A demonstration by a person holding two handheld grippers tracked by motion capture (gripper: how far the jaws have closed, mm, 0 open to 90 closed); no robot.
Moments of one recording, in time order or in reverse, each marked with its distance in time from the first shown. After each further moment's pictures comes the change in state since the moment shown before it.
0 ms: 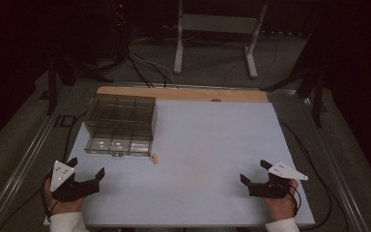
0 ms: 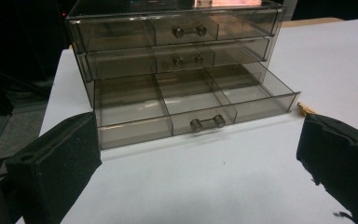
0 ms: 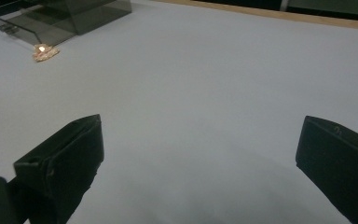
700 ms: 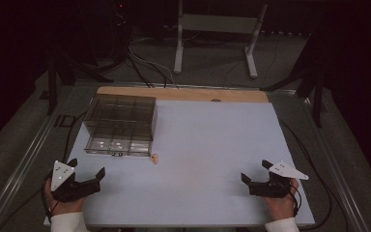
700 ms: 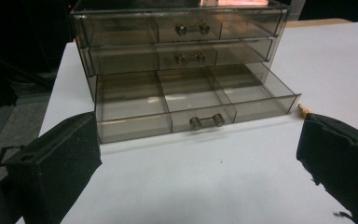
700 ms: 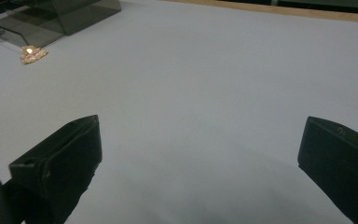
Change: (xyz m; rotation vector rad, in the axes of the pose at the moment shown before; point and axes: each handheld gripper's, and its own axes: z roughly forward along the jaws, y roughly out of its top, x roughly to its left) left arm -0.006 0.005 -0.002 0.015 0.026 -0.034; right arm -0.001 0.000 0.001 0.009 -0.031 0.022
